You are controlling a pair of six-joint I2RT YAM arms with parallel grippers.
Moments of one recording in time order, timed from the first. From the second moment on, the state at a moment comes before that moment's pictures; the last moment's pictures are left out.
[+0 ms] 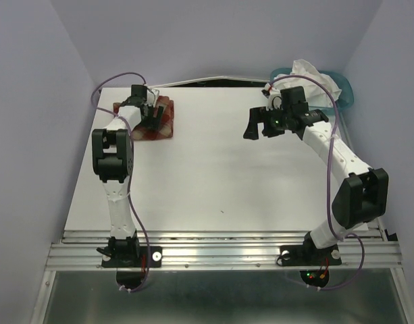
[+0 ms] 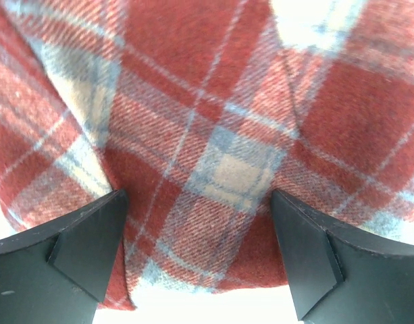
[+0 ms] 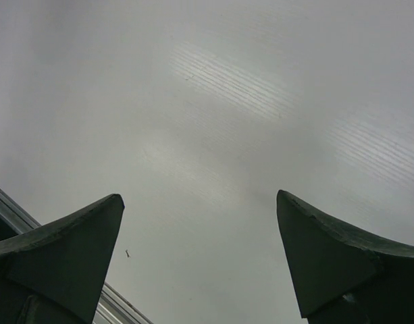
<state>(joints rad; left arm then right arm) -0.06 2.19 1.72 -0.46 -0.07 0.21 0.26 1.60 1.42 -0.60 -0.43 0.11</state>
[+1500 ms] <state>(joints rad) -0.16 1.44 1.46 -0.64 0.22 0.33 -0.12 2.36 2.28 -0.35 -0.15 0.13</state>
